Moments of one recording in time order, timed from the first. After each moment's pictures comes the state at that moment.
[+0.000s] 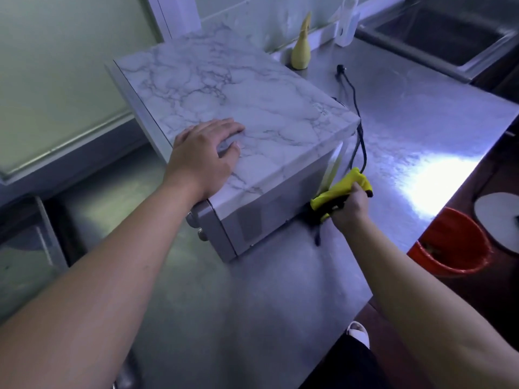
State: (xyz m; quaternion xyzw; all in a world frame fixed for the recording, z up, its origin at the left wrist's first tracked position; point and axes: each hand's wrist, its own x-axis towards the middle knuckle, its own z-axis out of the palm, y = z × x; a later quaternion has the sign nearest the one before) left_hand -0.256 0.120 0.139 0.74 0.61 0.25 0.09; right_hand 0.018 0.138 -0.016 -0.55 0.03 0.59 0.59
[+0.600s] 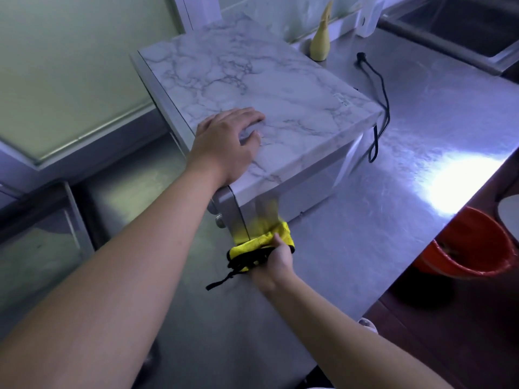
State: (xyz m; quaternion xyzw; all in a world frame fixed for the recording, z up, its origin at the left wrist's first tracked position) left_hand -0.255 0.121 0.139 0.75 0.61 0.24 0.08; right_hand -0.156 0.008 -0.016 -0.48 0.14 0.75 0.43
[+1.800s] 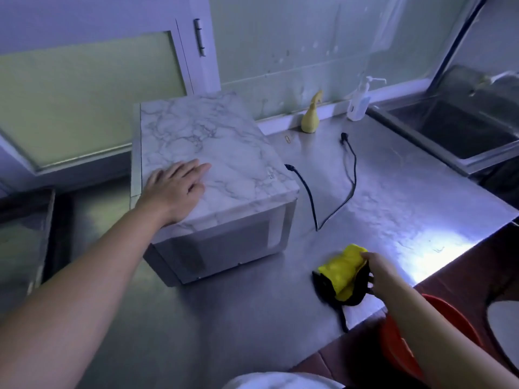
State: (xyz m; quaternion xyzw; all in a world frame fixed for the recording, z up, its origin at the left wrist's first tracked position) left_hand -0.212 0.127 0.134 0.65 0.76 0.06 0.03; right_hand 0.222 0.169 -0.005 -0.71 -0.16 0.59 0.35
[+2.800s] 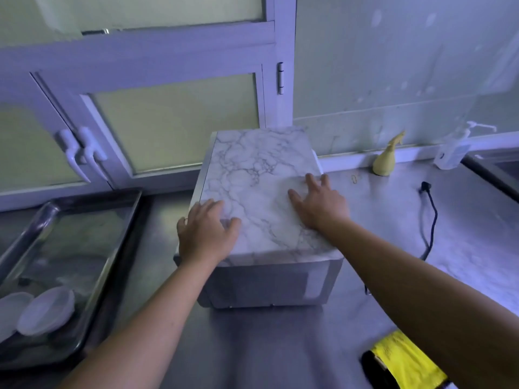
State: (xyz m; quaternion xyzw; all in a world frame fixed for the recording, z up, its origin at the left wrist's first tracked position) left_hand -0.171 0.098 0.141 0.41 0.88 0.22 -0.08; right_hand -0.017 0.286 0.142 -0.50 -0.85 0.14 0.10
